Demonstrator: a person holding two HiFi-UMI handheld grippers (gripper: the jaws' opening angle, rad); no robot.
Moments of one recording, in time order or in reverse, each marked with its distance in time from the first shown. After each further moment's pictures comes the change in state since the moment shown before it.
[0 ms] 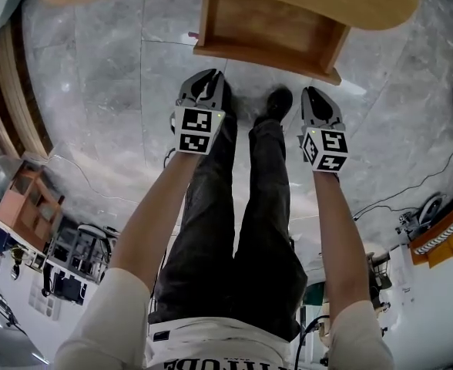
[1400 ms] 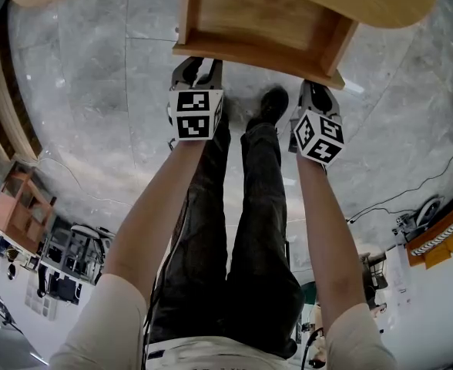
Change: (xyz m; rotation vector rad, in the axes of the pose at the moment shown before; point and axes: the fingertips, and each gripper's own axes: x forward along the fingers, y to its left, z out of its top) left arm 0.067 0.016 -0.020 -0.157 0.020 0.116; right arm 0.053 -0.052 -0.041 0.213 -0.015 -0.203
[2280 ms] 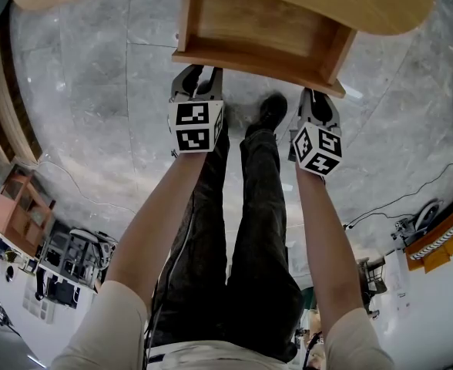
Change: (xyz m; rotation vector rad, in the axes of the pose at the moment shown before) left arm -0.013 -0.004 0.011 -0.034 -0.030 0.013; right arm -0.013 0.002 0.010 -0.033 -0.040 -0.001
